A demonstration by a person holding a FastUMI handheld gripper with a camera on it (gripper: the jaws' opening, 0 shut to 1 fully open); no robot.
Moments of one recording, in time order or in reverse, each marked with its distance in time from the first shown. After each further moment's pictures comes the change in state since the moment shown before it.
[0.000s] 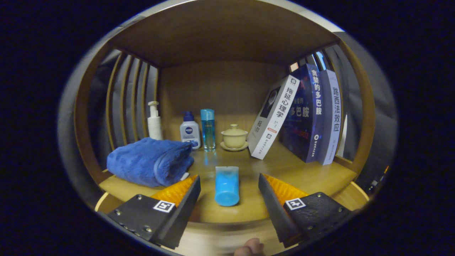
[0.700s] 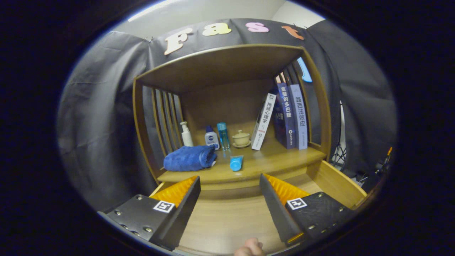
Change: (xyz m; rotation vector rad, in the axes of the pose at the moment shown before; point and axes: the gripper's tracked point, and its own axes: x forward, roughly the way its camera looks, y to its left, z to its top) arm -0.191 -0.018 0.012 0.164 -0.051 0.080
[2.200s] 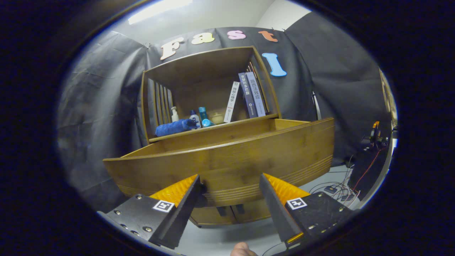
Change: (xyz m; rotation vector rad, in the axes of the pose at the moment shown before) arm -0.117 -0.093 -0.153 0.040 -0.057 -0.070
